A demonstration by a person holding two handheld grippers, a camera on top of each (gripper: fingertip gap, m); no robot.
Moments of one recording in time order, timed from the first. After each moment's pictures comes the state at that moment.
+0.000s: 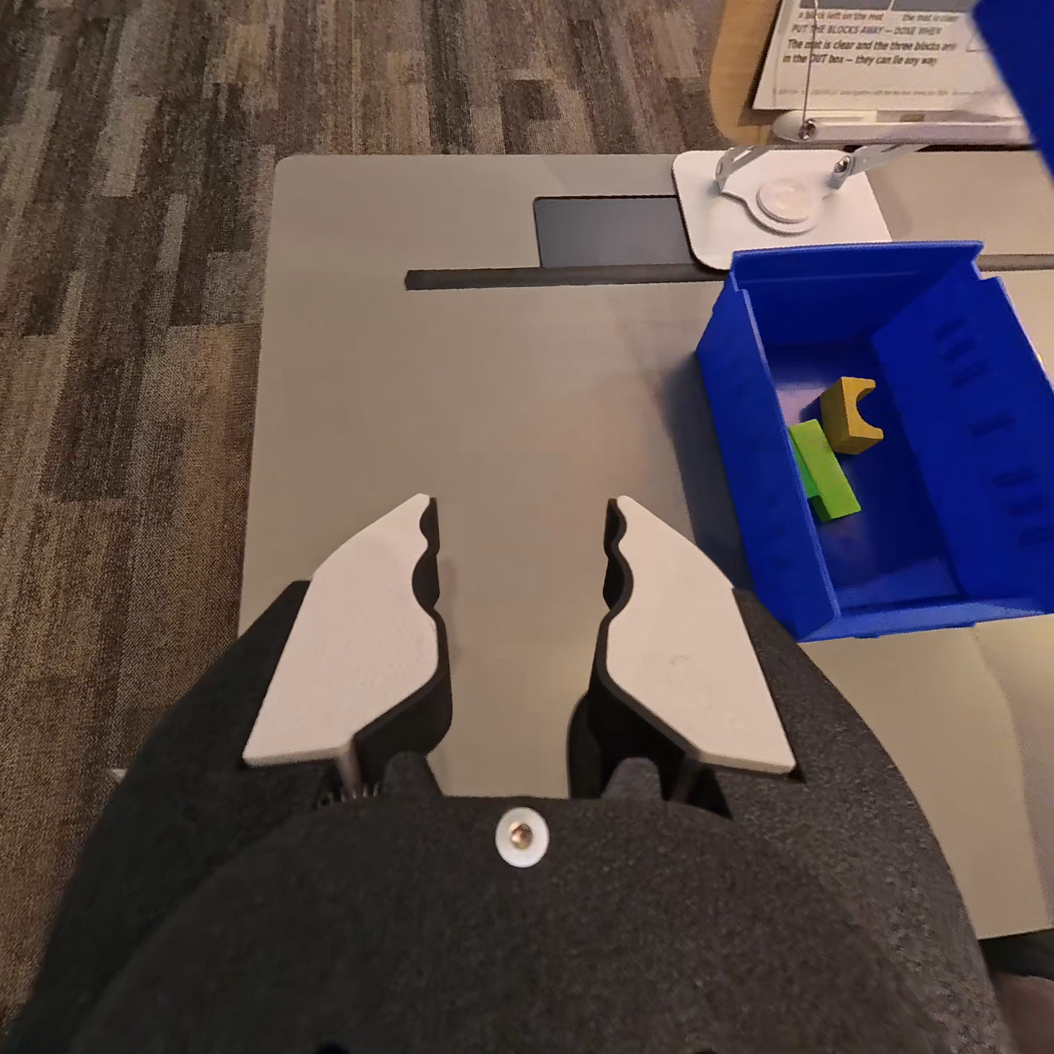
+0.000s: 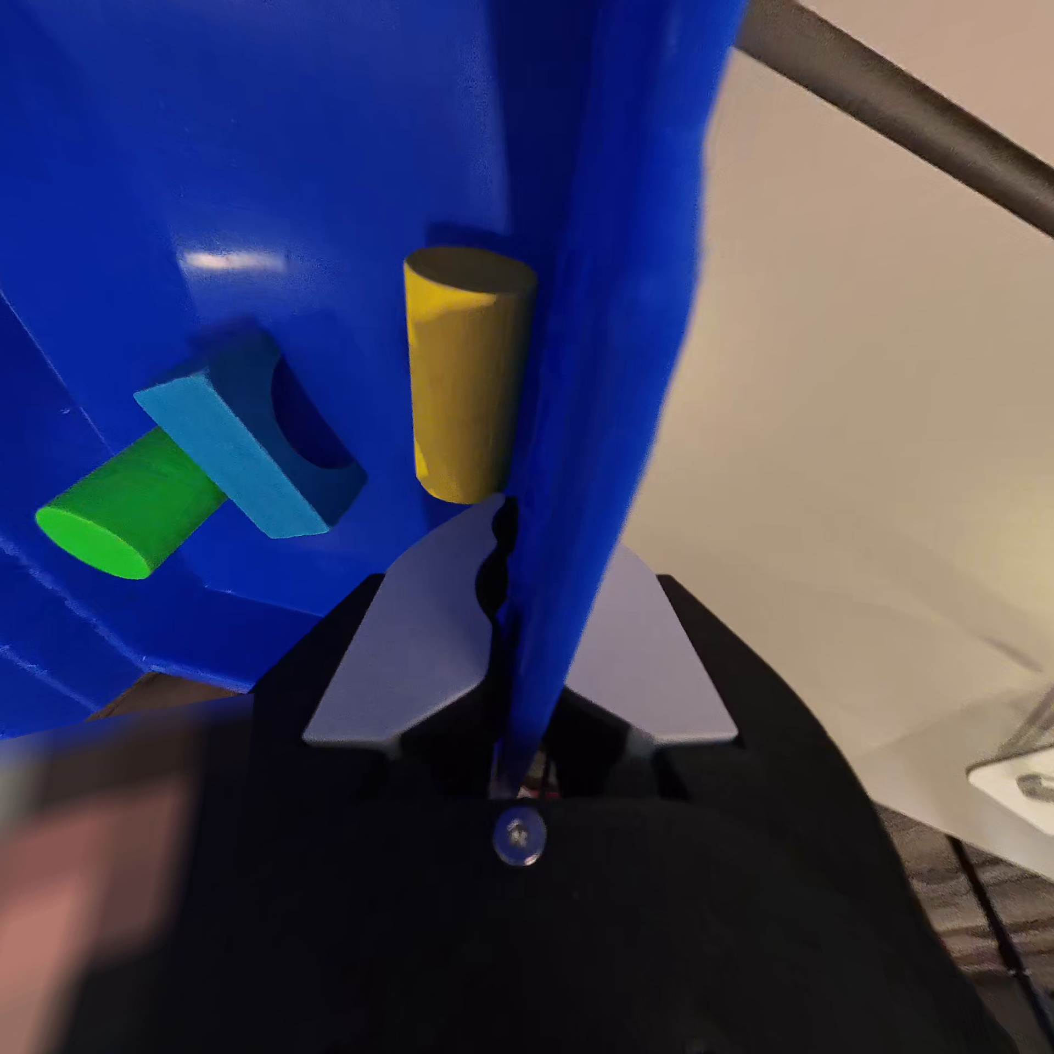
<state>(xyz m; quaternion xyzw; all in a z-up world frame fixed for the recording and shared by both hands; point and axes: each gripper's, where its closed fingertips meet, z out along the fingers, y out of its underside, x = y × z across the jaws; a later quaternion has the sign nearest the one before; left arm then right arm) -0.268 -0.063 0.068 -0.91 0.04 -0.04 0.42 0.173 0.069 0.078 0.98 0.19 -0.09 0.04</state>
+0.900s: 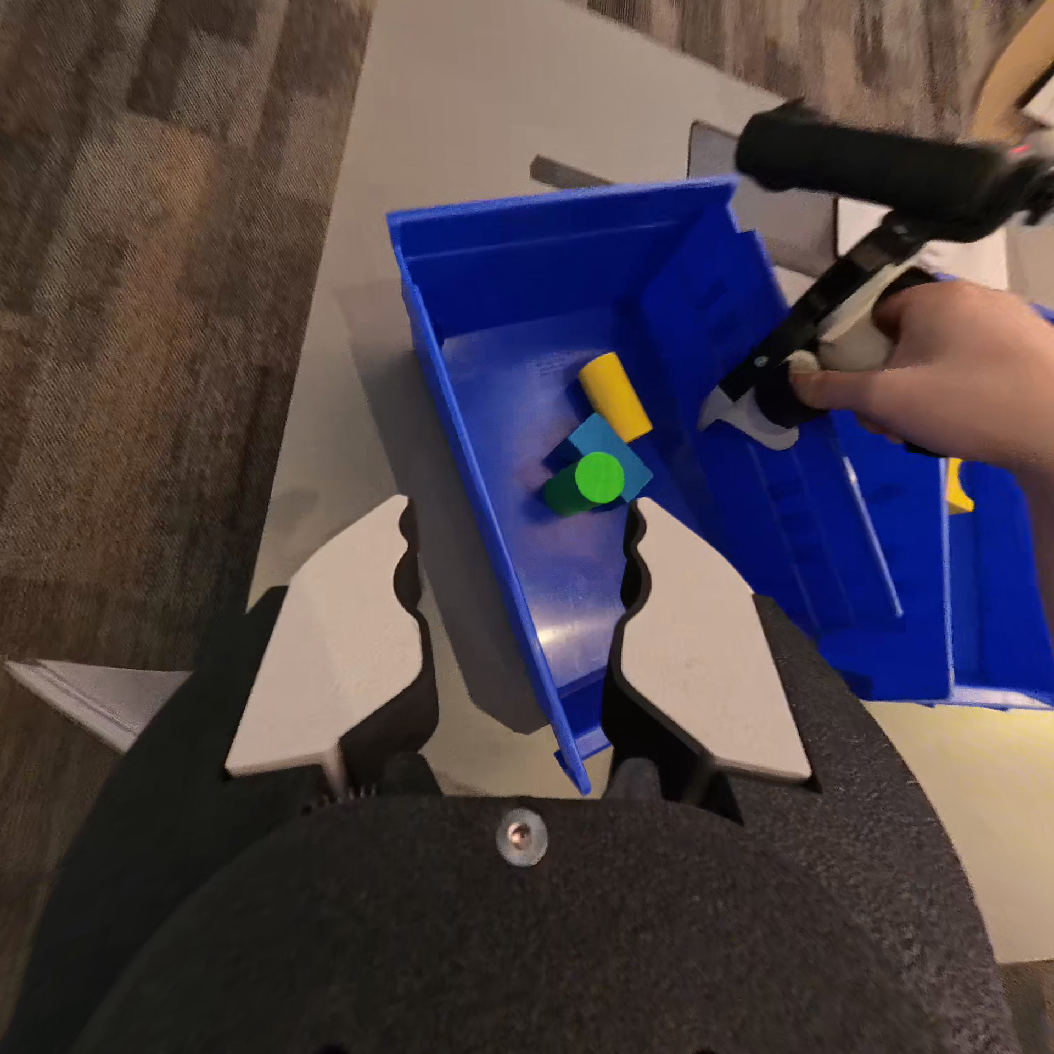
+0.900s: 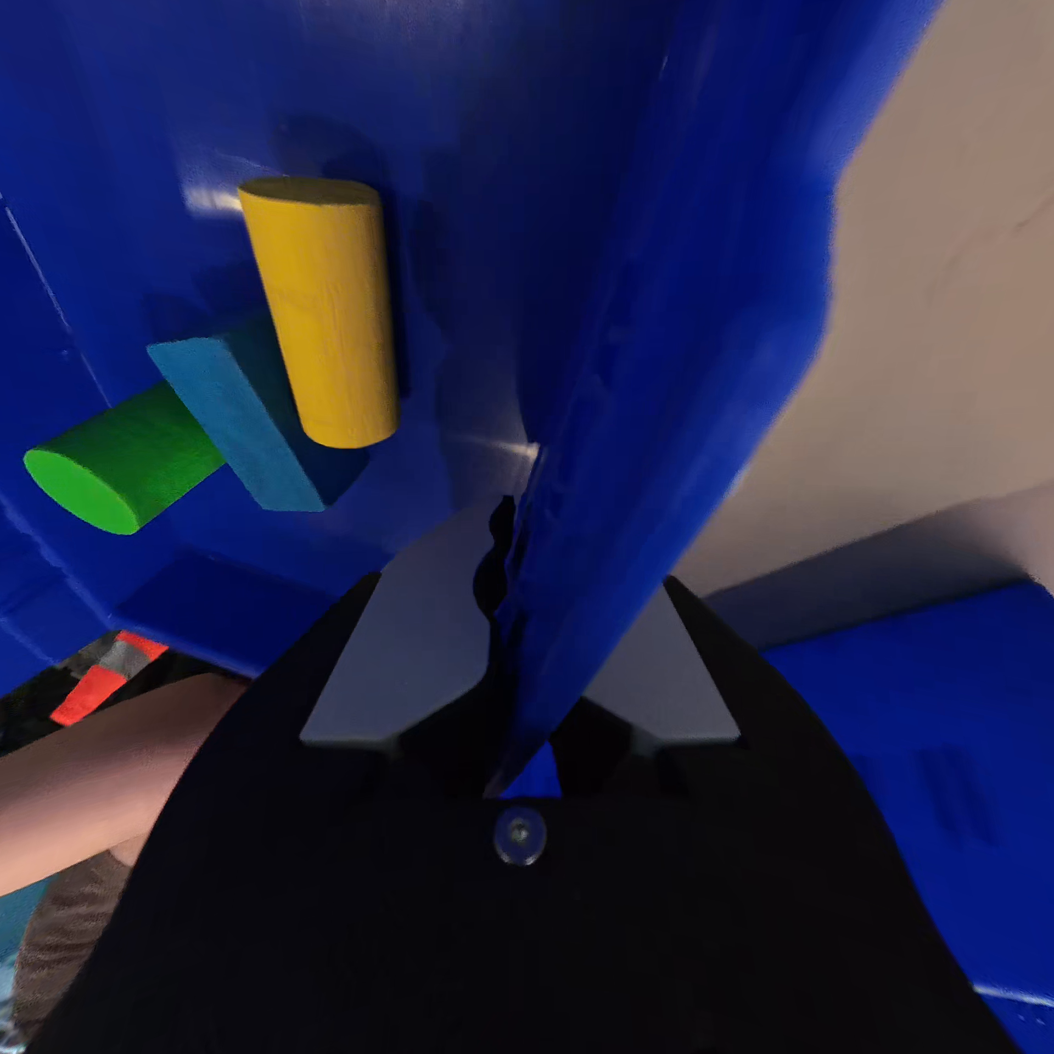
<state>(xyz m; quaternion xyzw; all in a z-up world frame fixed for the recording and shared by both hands) -0.358 -0.046 0.005 -0.93 -0.09 -0.10 0.35 -0.195 0.057 -0.138 0.92 0.35 -0.09 0.12</state>
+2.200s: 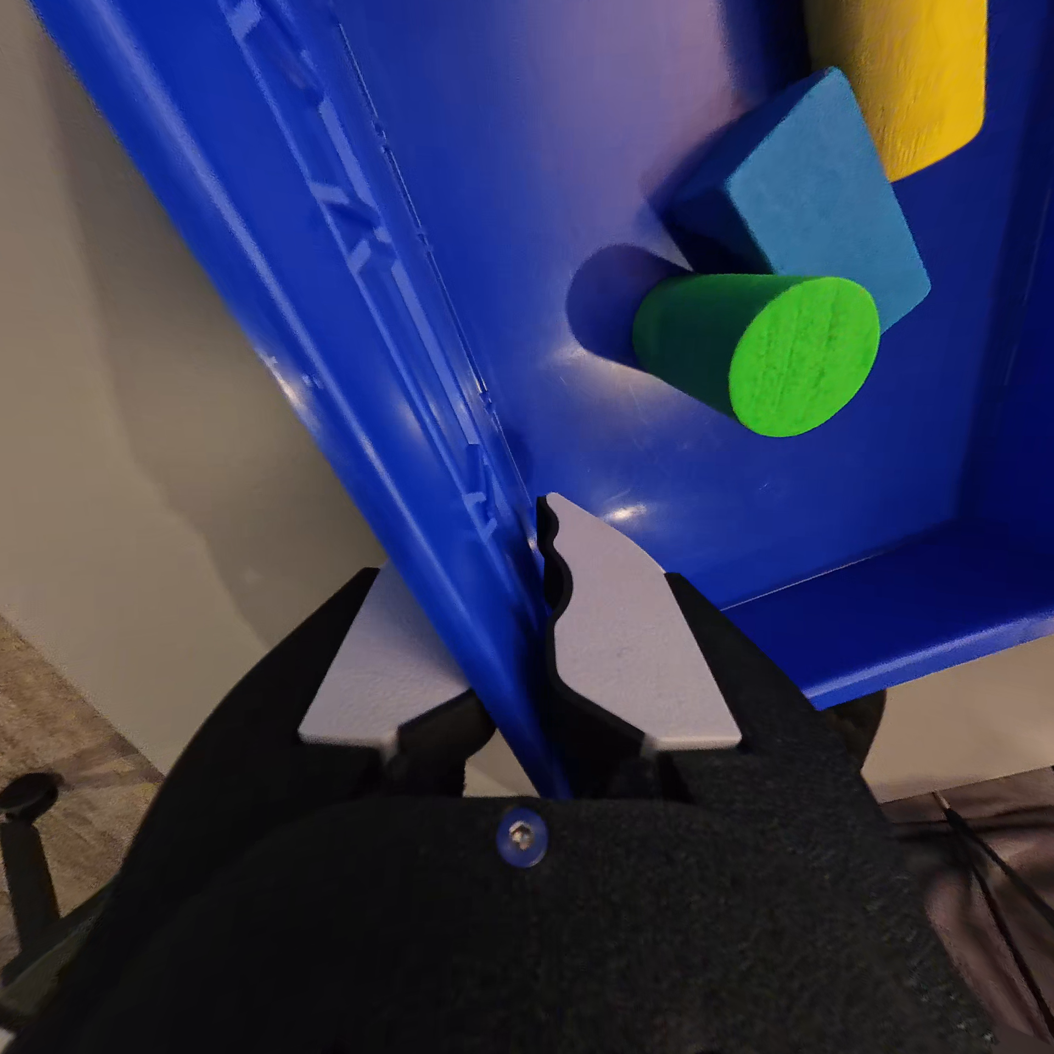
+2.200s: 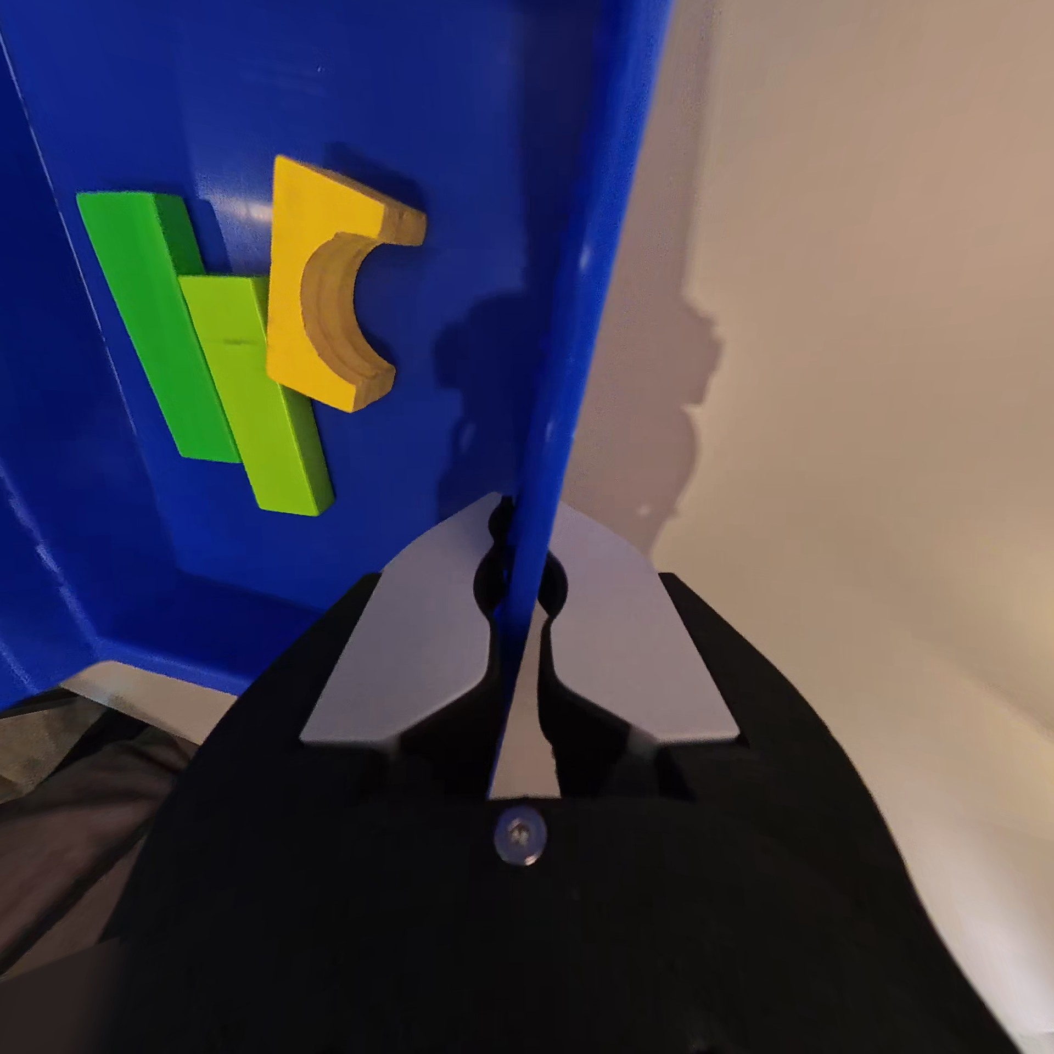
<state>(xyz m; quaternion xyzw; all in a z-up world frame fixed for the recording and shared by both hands) -0.287 -0.020 -0.136 -0.99 0.09 -0.06 0.03 0.173 0.025 -0.124 0.98 0.19 -0.10 0.00</state>
